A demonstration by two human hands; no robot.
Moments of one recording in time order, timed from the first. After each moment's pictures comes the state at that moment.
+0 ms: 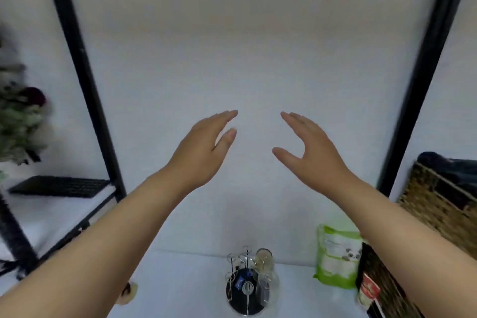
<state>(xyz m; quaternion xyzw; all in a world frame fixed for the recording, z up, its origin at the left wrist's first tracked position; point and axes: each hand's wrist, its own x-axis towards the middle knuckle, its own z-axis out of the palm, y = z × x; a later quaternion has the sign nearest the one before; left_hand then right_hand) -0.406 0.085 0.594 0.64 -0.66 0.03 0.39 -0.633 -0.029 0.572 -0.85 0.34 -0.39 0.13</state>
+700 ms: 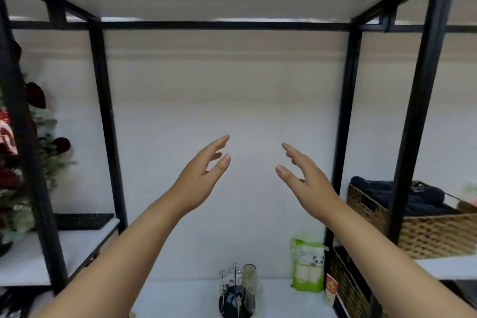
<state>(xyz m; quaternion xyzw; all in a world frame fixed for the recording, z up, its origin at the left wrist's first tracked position) -0.445 0.253 0.681 0.51 -0.68 -0.12 0.51 -0.702 0.161 0.655 -0.78 0.34 -0.47 0.23</state>
